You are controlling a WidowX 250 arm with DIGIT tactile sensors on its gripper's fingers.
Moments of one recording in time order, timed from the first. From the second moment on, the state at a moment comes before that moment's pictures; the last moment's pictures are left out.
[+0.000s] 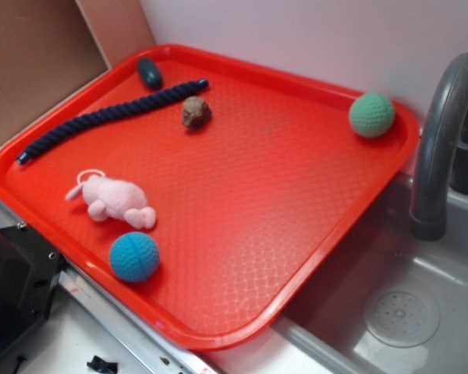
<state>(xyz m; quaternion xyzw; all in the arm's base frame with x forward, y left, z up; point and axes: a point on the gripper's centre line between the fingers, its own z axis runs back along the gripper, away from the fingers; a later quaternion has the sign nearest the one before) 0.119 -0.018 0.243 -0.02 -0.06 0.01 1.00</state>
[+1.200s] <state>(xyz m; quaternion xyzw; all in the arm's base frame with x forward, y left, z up) 0.200 0.088 0.164 -0.03 -0.09 -0.14 0.99</state>
